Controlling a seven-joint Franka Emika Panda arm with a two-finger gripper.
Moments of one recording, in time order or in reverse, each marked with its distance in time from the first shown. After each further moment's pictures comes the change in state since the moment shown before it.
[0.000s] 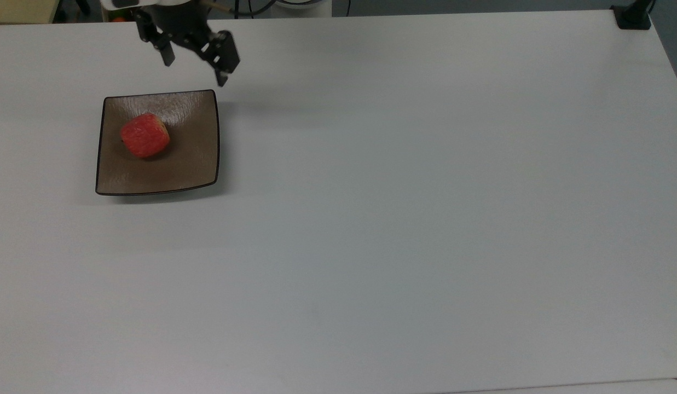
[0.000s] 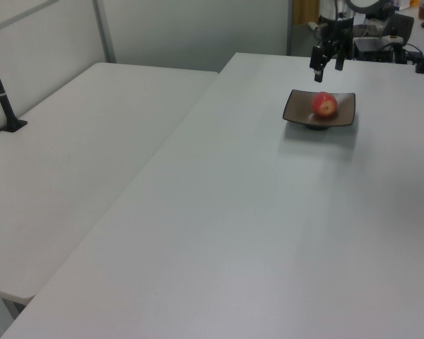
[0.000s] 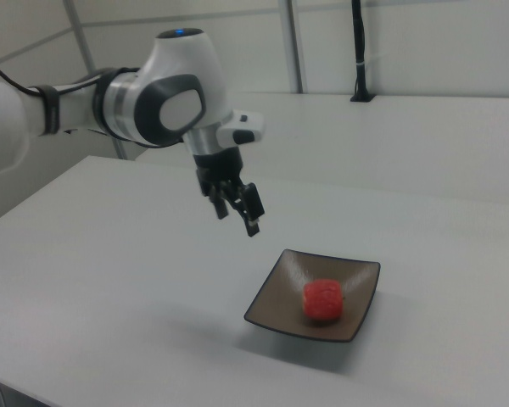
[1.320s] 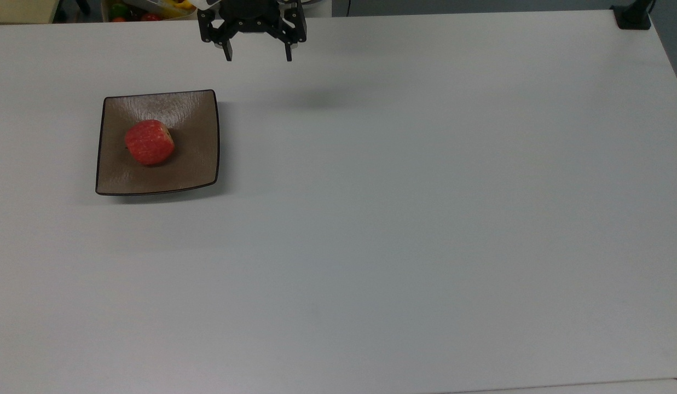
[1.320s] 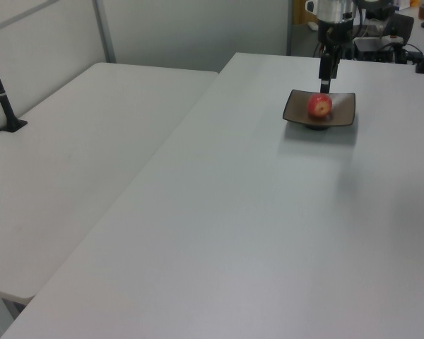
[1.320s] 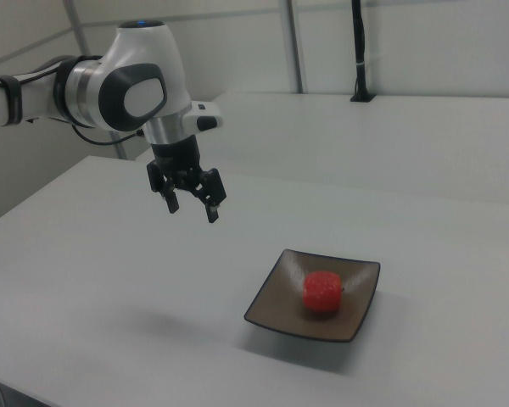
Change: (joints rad) arm 0.129 -0.045 0.004 -0.008 0.064 -0.087 -0.242
